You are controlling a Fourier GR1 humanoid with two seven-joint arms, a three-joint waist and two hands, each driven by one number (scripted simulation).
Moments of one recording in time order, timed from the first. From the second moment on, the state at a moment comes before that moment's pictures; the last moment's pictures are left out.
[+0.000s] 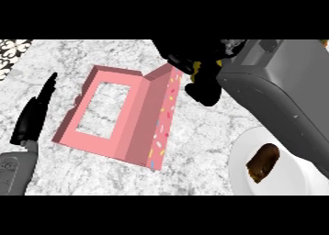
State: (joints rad) left arm -0.25 0.31 0.11 -1.31 -0.30 0.04 0.08; right arm -1.26 -0.31 0.40 -1.38 0.85 1.05 0.04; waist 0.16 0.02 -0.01
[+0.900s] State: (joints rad) left arm -0.27 0.30 0.11 -1.27 -0.30 0.05 0.06; right arm -1.59 -0.01 0.37 -0.65 0.56 0.81 0.24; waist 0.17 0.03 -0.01
